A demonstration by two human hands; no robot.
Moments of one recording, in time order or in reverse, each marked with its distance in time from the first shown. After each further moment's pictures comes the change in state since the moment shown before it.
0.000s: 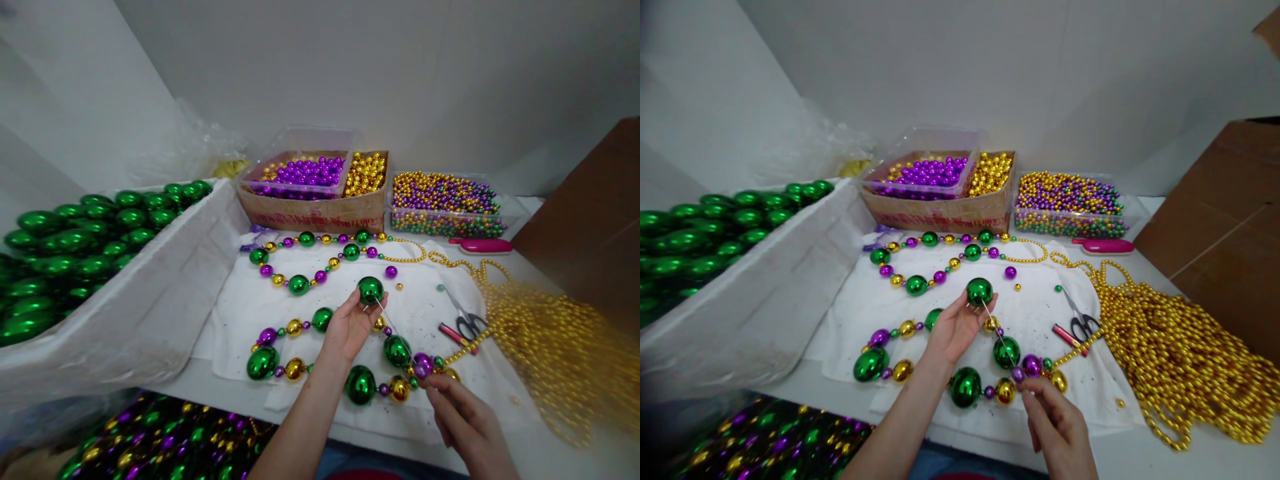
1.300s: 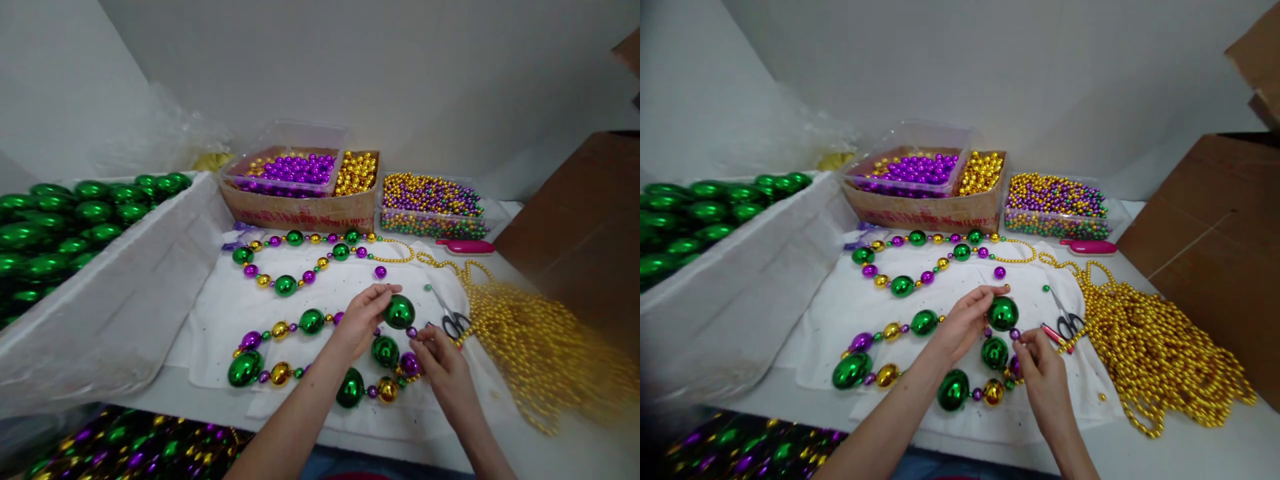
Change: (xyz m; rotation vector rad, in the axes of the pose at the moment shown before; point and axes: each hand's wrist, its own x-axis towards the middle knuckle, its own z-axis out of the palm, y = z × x) left_hand -0.002 -0.019 0.032 0.594 -0.259 0.019; right_hand 0.060 -0.015 0.000 -0.139 -0.004 -0.248
